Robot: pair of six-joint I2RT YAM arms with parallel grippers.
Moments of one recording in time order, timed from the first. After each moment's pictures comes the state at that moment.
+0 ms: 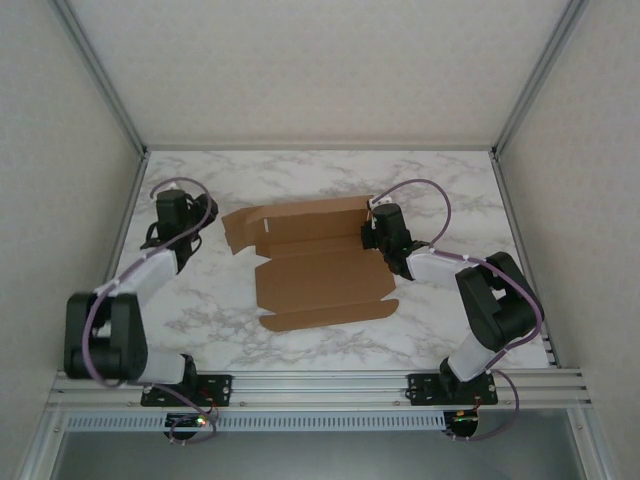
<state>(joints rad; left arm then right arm) 0.03 1.45 0.78 0.11 0.01 -0.64 0.52 1.64 0.80 0.21 0.21 0.15</state>
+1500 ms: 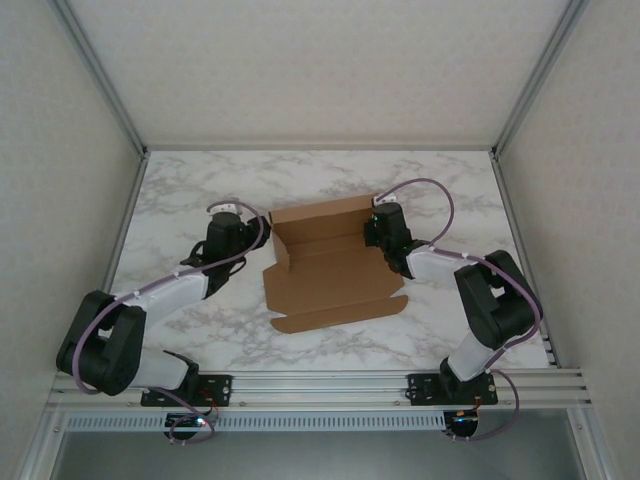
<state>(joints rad) -0.36 1.36 0.63 0.21 -0.12 -0.68 0.51 1.65 0.81 0.21 0.27 0.19</state>
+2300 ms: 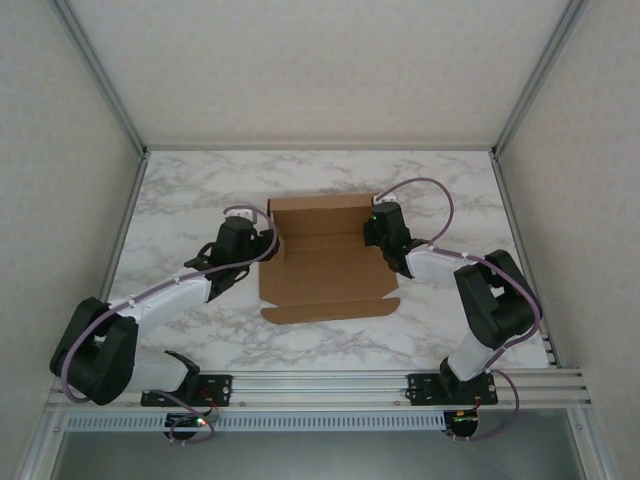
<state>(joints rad) -0.46 1.32 0.67 0.03 -0.14 -0.52 0.51 1.65 0.82 0.19 0.28 0.20</state>
